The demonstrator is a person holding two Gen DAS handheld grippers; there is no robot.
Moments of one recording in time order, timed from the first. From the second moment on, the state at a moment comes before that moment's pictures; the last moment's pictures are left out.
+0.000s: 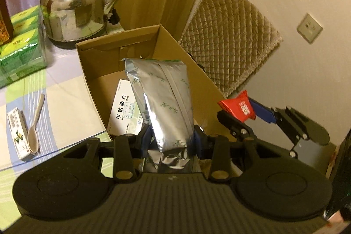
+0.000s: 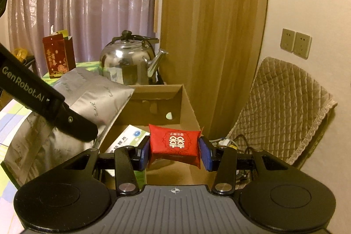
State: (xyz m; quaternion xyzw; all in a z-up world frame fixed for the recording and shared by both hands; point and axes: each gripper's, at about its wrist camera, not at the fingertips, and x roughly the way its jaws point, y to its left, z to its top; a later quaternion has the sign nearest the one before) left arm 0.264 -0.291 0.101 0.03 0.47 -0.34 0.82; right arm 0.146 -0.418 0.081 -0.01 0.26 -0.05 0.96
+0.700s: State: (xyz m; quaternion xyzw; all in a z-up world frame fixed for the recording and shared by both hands) left arm 0.296 -0.304 0.064 -0.04 0.49 -0.29 0.82; right arm 0.168 -0.435 0.062 0.00 0.28 -0.05 0.96
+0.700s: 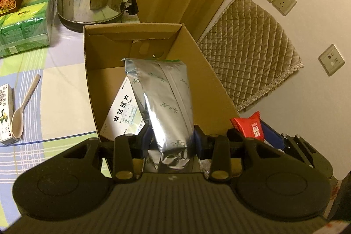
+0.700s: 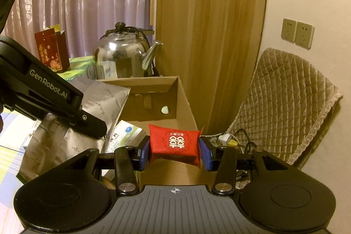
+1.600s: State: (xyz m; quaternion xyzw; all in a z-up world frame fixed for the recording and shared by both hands) left arm 0.266 -0.270 0.070 0.04 0.44 -0.28 0.85; right arm 0.165 -0.419 0.059 0.00 0.28 -0.04 0.96
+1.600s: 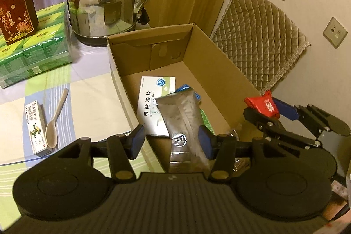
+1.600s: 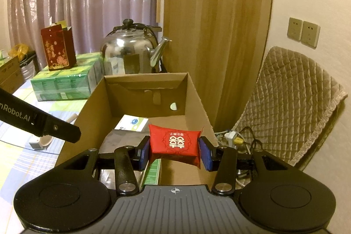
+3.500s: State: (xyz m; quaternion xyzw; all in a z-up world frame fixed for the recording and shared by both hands) left arm 0.122 -0.058 0.046 0.06 0.43 -0.16 0.89; right arm 0.045 -0.295 0.073 0.01 0.28 0.04 0.96
